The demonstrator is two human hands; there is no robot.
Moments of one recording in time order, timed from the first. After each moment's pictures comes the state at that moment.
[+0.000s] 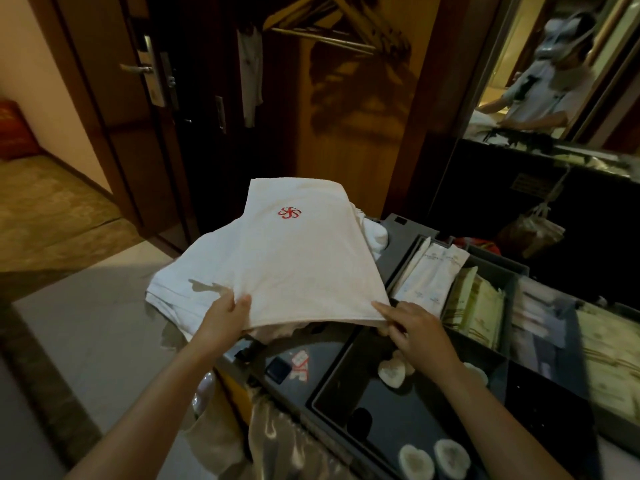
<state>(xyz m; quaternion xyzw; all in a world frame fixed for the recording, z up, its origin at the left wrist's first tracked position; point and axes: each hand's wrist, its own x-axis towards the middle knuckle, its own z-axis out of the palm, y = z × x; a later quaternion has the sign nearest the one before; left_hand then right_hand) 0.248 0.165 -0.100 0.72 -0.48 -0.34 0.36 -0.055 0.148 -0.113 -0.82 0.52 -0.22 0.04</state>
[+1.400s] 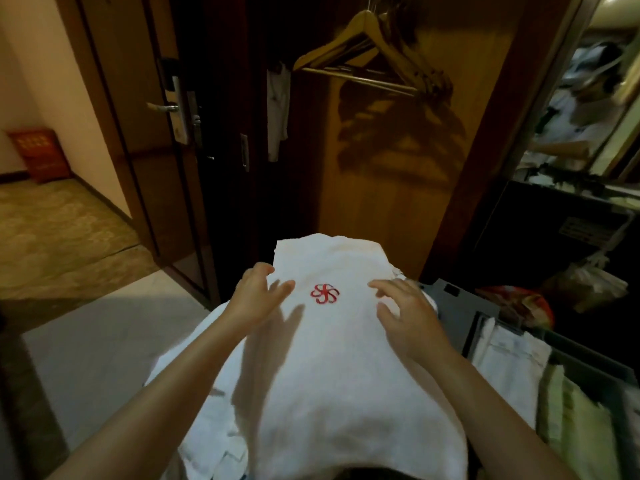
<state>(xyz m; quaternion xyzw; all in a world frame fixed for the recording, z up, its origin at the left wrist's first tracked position) 0.292 -0.012 -0.041 0.69 -0.57 -0.24 0.36 0.051 -0.019 -0.042 -0.79 0.52 -0.30 0.12</state>
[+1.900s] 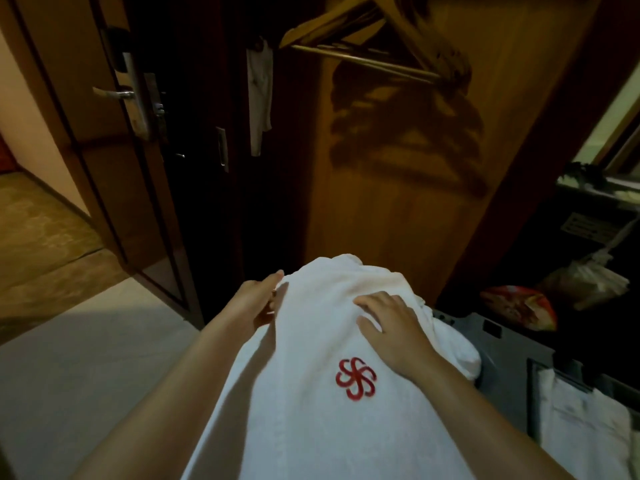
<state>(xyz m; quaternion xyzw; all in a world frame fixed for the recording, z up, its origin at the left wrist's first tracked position) 0.329 -0.159 -0.053 0.64 -0.31 -0.53 0.45 0.114 -0.138 -0.067 -0.77 0.60 -0.16 0.15</state>
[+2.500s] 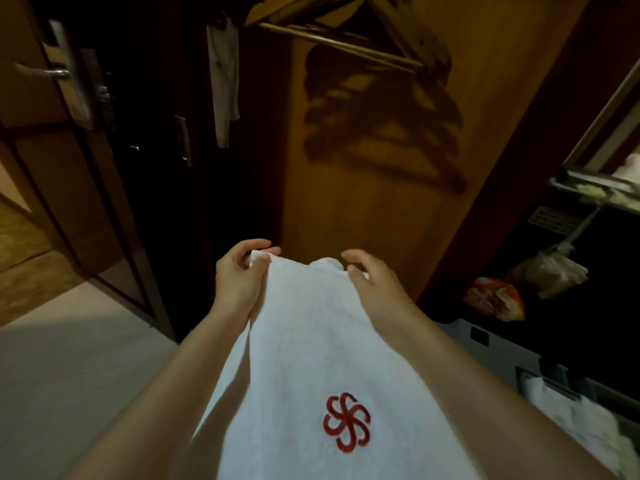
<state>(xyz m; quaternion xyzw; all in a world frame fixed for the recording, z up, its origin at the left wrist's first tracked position) 0.317 -0.208 -0.046 0.56 -0.44 -0.39 0.59 0.125 -0.207 -0.036 -0.67 0.61 -0.31 0.28</state>
